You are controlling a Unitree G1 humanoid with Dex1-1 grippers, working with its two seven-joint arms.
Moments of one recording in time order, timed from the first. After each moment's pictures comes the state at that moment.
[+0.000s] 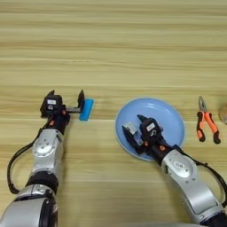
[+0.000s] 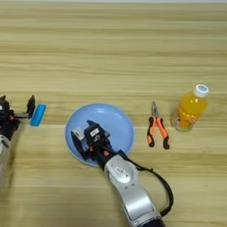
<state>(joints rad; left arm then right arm) -0.36 0.13 0.21 0.95 -0.16 -0.60 -0.27 0.04 -0.03 0.34 0.09 -0.07 -0.03 0.27</state>
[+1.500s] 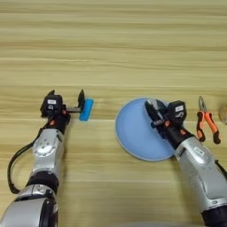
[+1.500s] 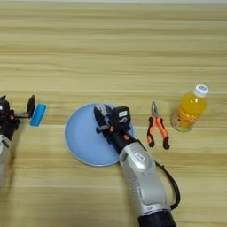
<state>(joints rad) -0.36 0.13 0.21 0.95 -0.16 -0.60 -0.26 0.00 0.02 0.08 0.02 0.28 0.06 0.32</state>
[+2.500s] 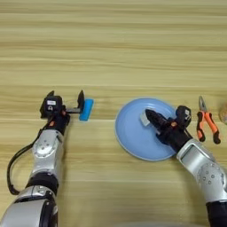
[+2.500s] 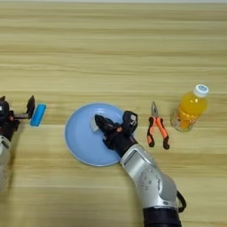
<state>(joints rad) -0.35 0.13 0.21 0.94 -0.16 -0.60 -0.26 -0.02 0.07 -0.06 0.00 0.62 0.51 0.27</state>
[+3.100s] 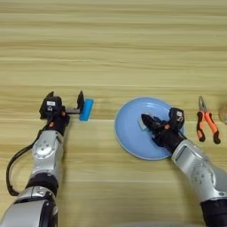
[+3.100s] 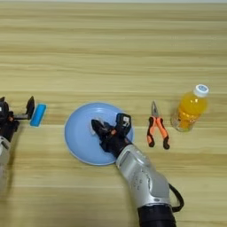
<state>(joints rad) -0.35 0.13 0.21 0.94 -0.16 -0.60 -0.26 -0.03 0.07 0.01 0.07 0.50 0.45 0.27</state>
